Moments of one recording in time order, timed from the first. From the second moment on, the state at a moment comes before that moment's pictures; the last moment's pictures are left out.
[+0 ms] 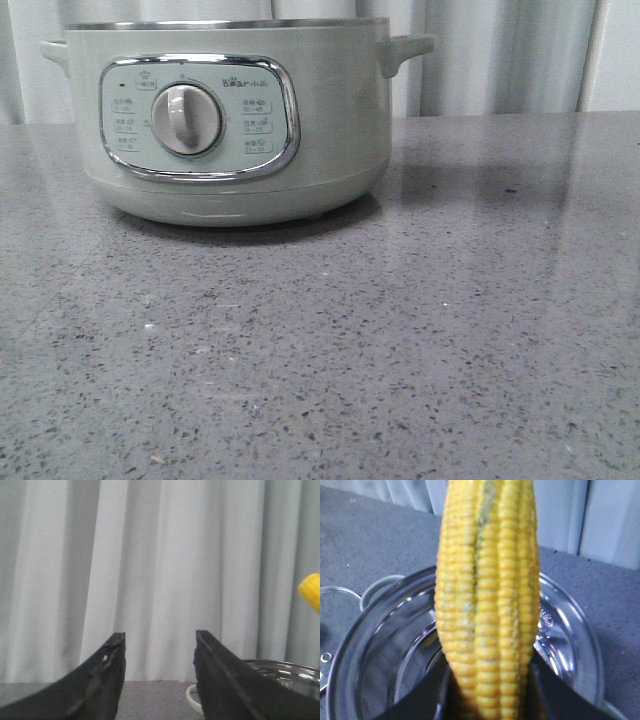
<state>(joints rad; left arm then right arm) -0.15 0.45 -0.38 0.00 -0.27 -0.07 0.48 1.57 -1.53 0.21 0.48 -0.16</state>
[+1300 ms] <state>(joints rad) -0.26 0.16 -0.36 -0.06 0.34 -0.07 0.50 0.54 -0.76 -0.04 0.46 -0.16</state>
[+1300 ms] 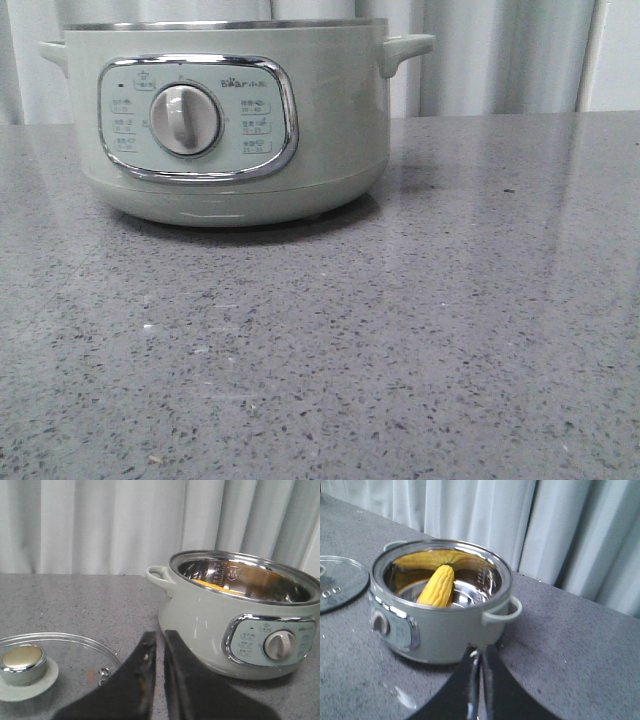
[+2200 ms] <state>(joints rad) -0.26 0.16 -0.32 -0.06 0.29 -0.07 0.50 0.18 -0.56 -0.05 0.28 -0.16</state>
